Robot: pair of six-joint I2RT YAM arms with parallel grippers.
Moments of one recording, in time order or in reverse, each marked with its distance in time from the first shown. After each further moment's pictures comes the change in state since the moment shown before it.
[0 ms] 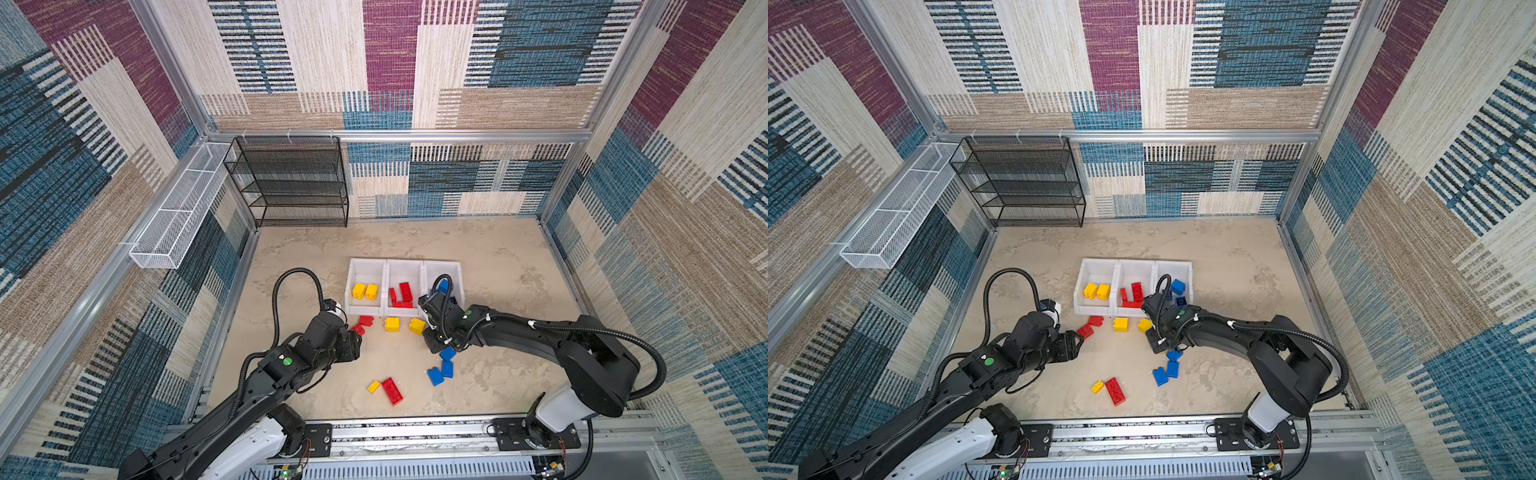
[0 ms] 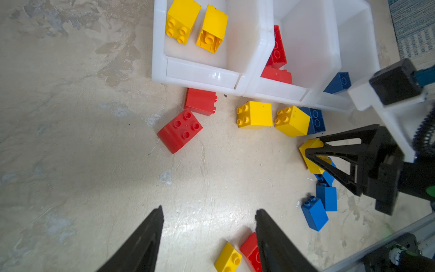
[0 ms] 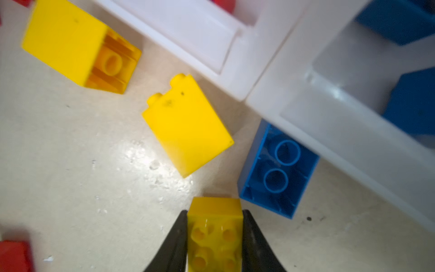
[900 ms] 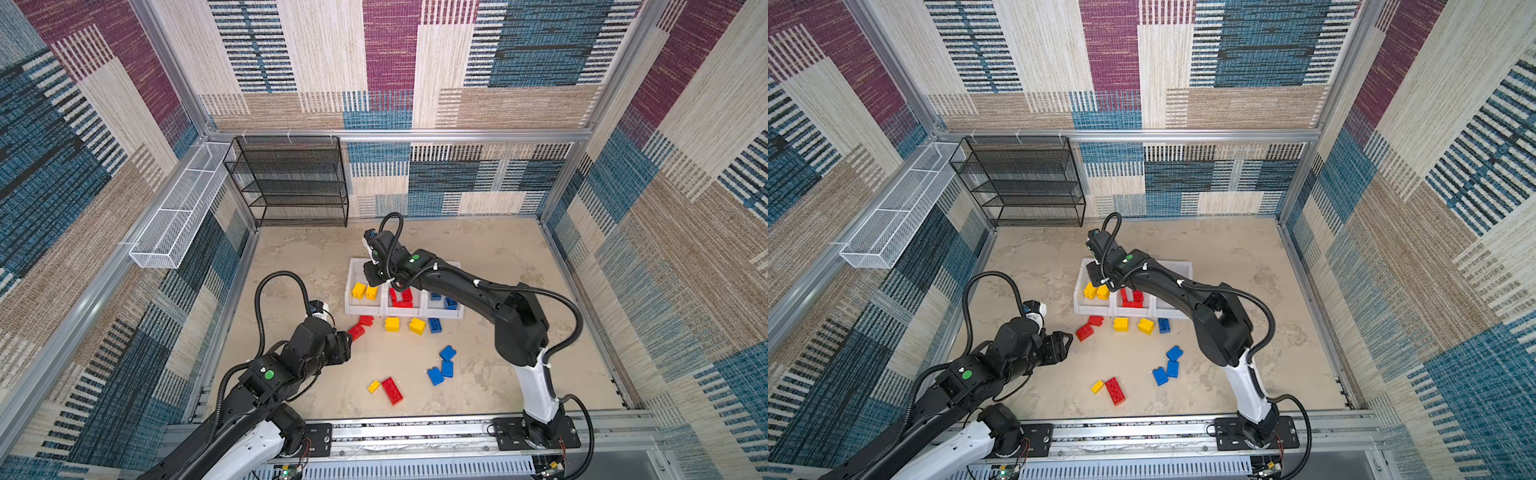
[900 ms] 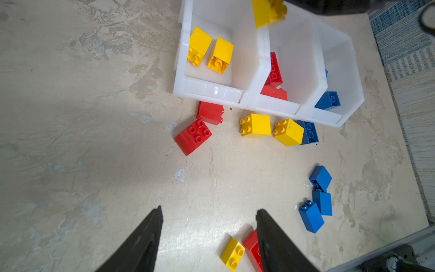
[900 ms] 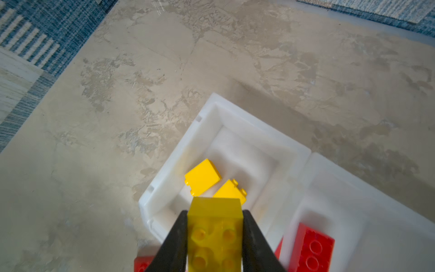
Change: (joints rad) left arm 0.002 -0.143 0.016 -0.119 -0.063 -0.013; right arm 0.016 0.618 1.048 -0.080 0.043 -0.013
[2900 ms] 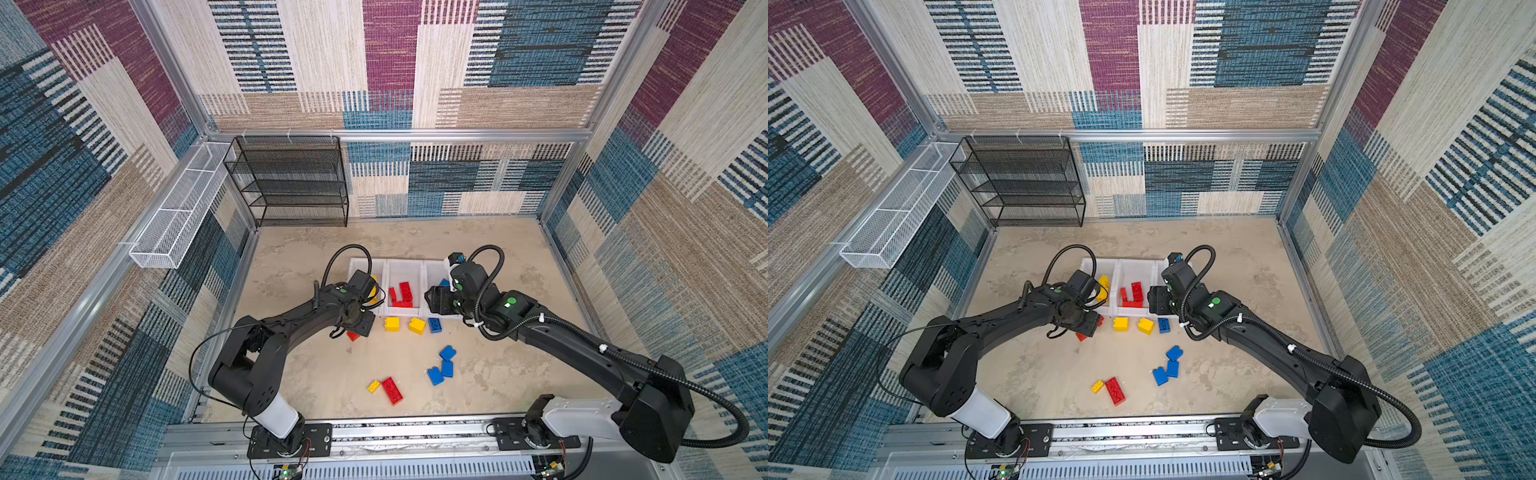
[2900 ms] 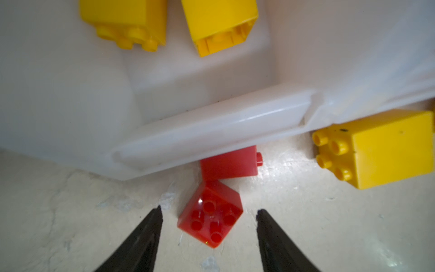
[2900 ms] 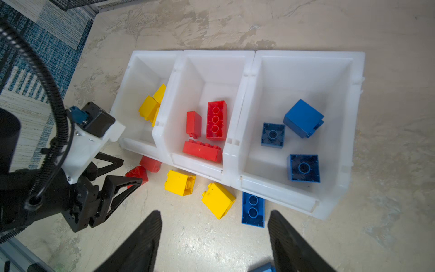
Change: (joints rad) left arm 0.118 0.968 0.401 0.049 0.070 0.532; right arm -0.113 -0.912 -0.942 0.077 0.008 0.277
